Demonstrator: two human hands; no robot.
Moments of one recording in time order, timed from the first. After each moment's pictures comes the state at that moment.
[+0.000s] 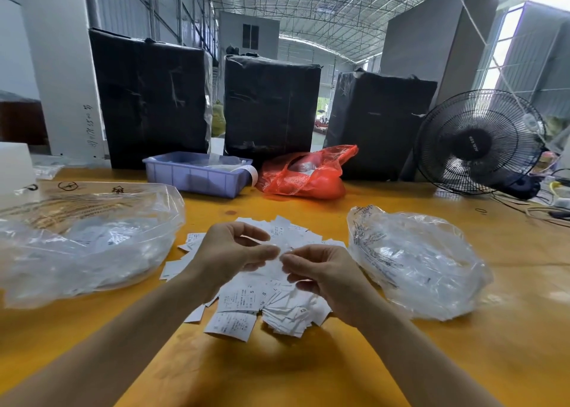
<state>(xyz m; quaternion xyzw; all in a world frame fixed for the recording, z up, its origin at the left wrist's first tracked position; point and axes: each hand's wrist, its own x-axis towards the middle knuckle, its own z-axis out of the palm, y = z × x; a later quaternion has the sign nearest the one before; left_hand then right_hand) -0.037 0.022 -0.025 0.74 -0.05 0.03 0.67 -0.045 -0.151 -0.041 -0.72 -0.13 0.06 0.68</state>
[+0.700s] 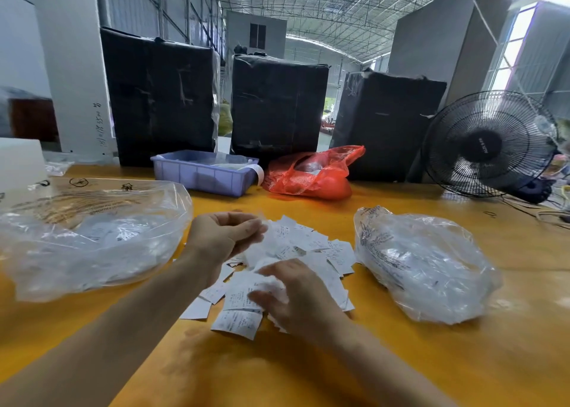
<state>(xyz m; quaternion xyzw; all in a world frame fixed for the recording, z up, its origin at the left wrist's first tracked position) -0.033 0.032 -0.015 0.60 0.02 0.05 0.80 -0.042 -0.117 -0.074 -0.91 -0.29 -0.15 0.24</state>
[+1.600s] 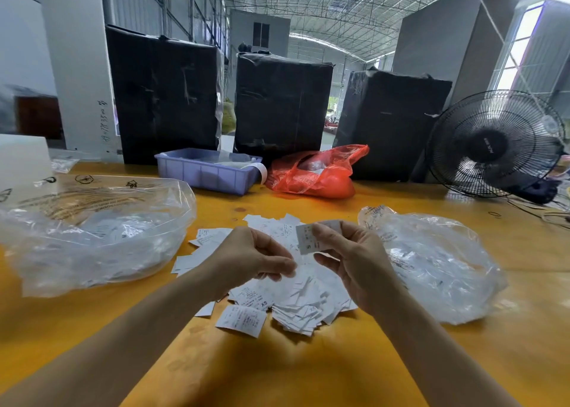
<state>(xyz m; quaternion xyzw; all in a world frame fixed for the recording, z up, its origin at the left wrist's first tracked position) -0.038 0.025 -0.028 0.79 -0.13 -0.05 0.60 -0.045 -0.154 -0.024 -0.63 -0.11 -0.03 0.77</state>
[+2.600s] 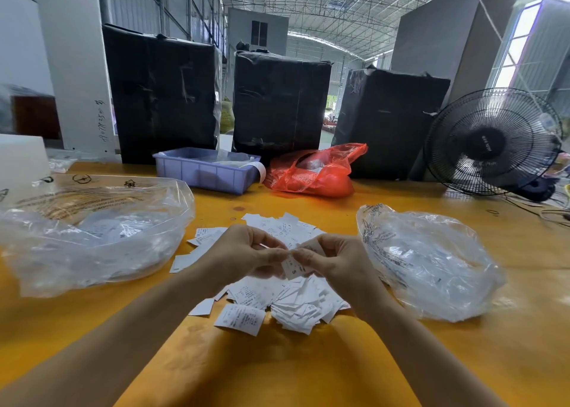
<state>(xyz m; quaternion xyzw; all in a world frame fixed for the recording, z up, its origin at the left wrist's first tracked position) -0.034 0.027 -0.029 0.79 -0.10 -0.05 0.61 -0.042 -0.150 -0.040 -0.77 -0.18 -0.09 0.60</state>
